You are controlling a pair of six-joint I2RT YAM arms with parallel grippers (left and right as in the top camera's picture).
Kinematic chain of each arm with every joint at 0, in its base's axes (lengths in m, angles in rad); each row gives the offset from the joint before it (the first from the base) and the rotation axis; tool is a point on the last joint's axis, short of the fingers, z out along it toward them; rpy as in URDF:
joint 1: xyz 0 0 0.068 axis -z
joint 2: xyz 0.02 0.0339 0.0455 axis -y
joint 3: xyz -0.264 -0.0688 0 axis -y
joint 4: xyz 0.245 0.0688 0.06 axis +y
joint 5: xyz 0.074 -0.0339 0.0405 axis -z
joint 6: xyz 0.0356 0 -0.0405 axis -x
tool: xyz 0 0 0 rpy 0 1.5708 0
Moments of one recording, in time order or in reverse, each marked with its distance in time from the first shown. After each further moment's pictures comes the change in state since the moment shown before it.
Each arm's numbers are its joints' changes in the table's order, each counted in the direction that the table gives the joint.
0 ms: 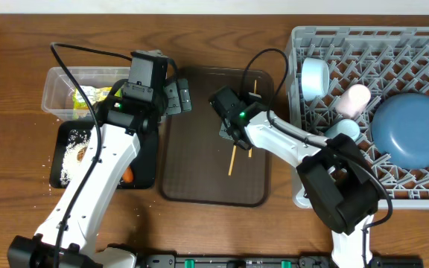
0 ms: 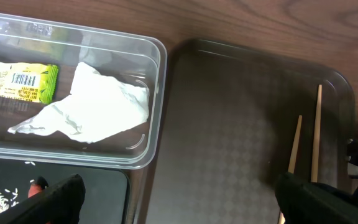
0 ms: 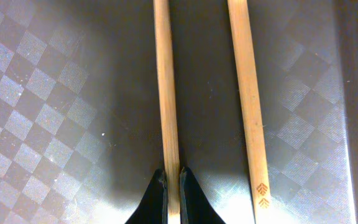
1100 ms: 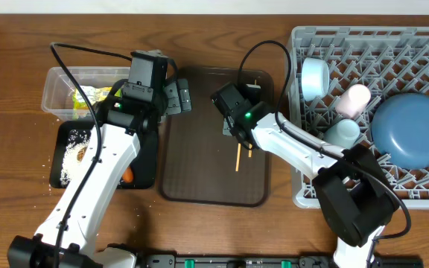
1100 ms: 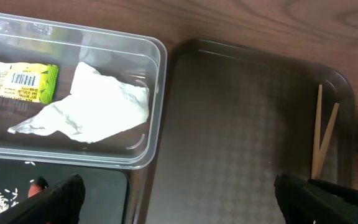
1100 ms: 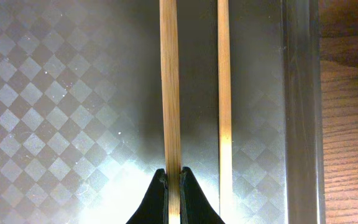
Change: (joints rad) left arm 0.000 0.000 0.000 0.000 0.000 0.000; right arm -0.001 0.106 -0.021 -0.006 0.058 0.164
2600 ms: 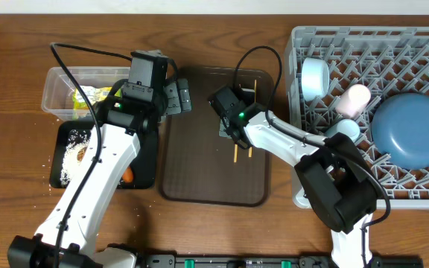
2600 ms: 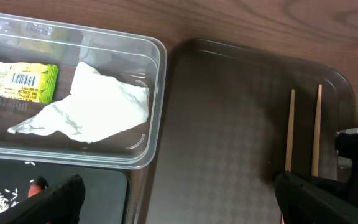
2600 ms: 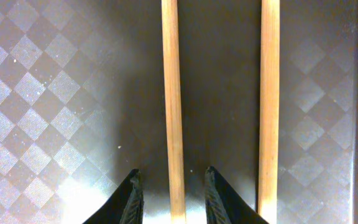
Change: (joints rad) left arm 0.000 0.000 0.000 0.000 0.000 0.000; right arm 0.003 -0.114 0.021 -0.048 -0.056 -0.006
